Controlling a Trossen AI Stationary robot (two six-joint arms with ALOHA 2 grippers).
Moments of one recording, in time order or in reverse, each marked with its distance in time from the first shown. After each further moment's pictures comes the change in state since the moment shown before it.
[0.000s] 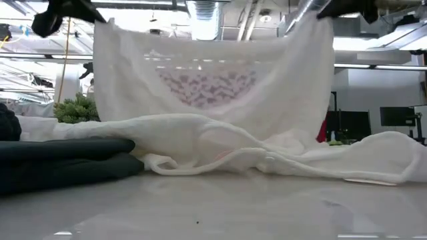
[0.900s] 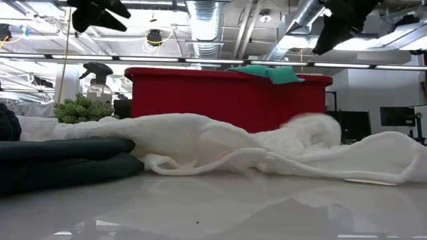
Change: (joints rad) left arm 0.249 0.108 0.009 0.247 0.274 0.751; right arm -0.294 0.125 0.078 -0.174 -0.164 -0.291
